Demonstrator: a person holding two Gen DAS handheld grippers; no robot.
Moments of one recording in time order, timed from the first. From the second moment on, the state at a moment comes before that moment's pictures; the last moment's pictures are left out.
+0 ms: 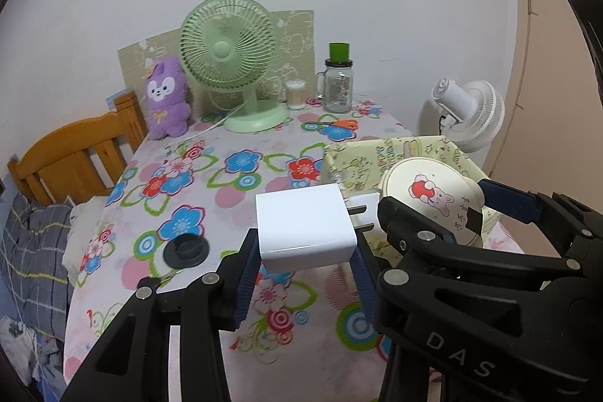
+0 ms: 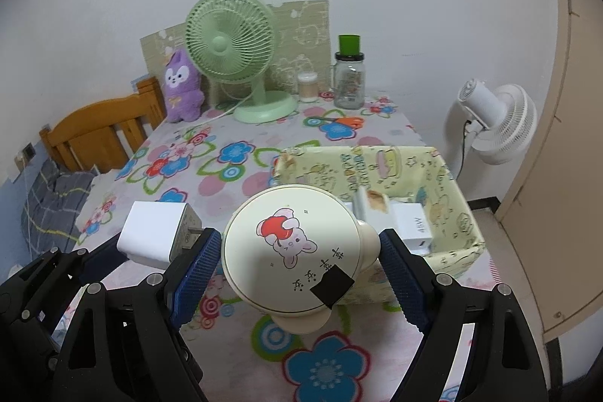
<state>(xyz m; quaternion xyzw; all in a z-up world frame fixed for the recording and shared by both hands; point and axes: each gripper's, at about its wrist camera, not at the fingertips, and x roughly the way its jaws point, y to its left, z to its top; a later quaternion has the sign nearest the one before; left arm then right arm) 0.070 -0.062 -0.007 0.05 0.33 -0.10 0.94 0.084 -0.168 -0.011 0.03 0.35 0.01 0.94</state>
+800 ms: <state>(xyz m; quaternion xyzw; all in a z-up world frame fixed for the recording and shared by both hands) 0.109 -0.123 -0.011 0.07 0.34 -0.15 0.93 0.114 -0.232 -0.017 0.06 0.36 -0.05 0.93</state>
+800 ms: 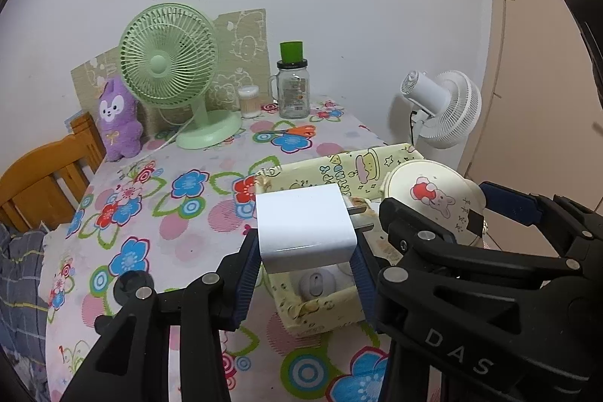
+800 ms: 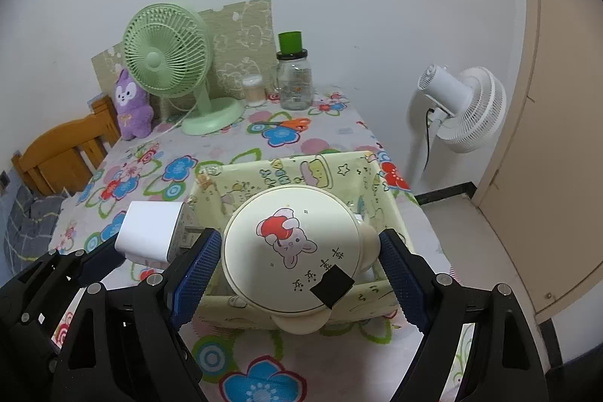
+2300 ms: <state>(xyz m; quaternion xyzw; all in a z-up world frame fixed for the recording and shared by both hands) 0.175 -0.162 -0.064 0.09 0.42 -0.17 0.89 0.188 -0.257 -0.073 0.07 0.43 -0.04 0.90</state>
